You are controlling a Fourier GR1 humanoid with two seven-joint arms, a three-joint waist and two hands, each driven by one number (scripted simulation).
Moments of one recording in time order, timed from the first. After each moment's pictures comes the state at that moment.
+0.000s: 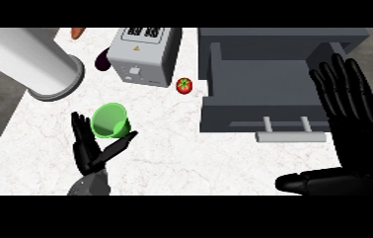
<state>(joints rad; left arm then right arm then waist) -0.20 0.03 0.16 -0.79 0.40 0.40 -0.83 -0.08 -0.07 -0.04 -2.06 -0.13 0.13 0.12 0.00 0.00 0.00</state>
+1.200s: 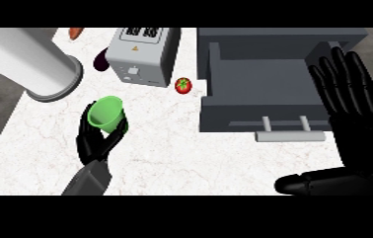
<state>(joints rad) -0.41 0.07 0.27 -0.41 0.49 0.03 -1.01 -0.12 -0.07 -0.03 -2.10 -0.14 0.11 0.21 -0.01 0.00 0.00</state>
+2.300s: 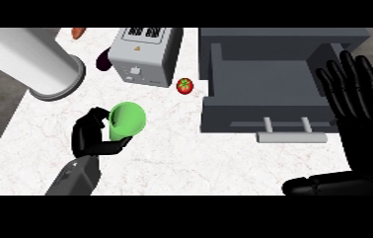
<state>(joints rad) -0.39 0.15 0.14 -0.52 0.36 -0.14 -1.02 -0.09 -0.09 -0.06 -2.11 -0.16 0.12 0.20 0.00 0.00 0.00</state>
